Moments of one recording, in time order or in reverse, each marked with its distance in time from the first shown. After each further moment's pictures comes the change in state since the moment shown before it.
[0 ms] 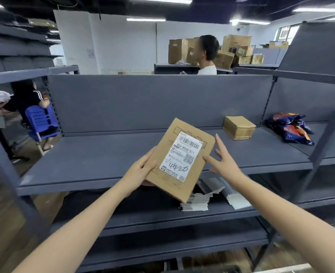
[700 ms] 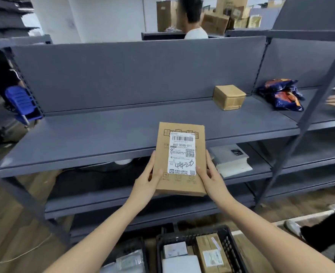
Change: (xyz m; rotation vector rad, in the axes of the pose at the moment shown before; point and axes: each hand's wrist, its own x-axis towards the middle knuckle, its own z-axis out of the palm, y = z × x) left_hand -0.043 -0.054 0.093 0.073 0.094 -0.050; right_hand -0.089 0.068 0.021 0.141 -0.004 0.065
